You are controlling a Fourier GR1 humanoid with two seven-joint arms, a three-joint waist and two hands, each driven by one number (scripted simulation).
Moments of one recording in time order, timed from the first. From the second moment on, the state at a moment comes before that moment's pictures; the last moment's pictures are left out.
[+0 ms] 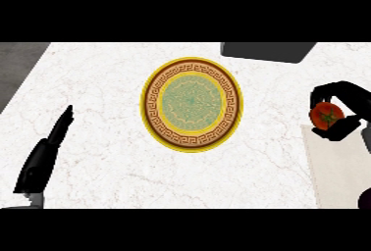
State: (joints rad) left arm 0.03 0.32 0.02 -1.51 -0.17 0.02 -0.13; right arm -0.54 -0.58 -0.02 -0.88 0.66 0.33 -0.41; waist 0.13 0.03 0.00
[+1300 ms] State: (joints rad) left arm 0.06 0.30 0.05 -1.49 -0.18 0.03 -0.13; right arm -1.17 -0.45 -0.09 -0.49 0.64 0.23 -0.85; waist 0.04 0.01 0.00
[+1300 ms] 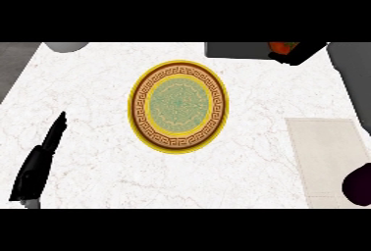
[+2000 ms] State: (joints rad) left arm 0.08 0.32 0.10 -1.50 -0.17 0.01 -0.13; right arm -1.25 -0.13 0.00 -0.58 0.65 0.29 -0.56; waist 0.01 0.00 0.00
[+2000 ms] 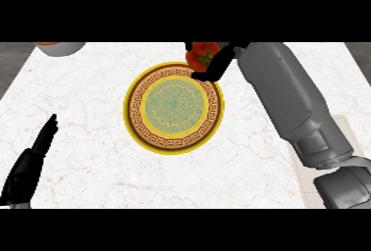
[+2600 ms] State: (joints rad) left arm 0.04 0.29 0.08 -1.46 -0.20 0.02 -0.14; right arm -1.21 -0.01 0.19 -0.48 0.59 0.23 -0.46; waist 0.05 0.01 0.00
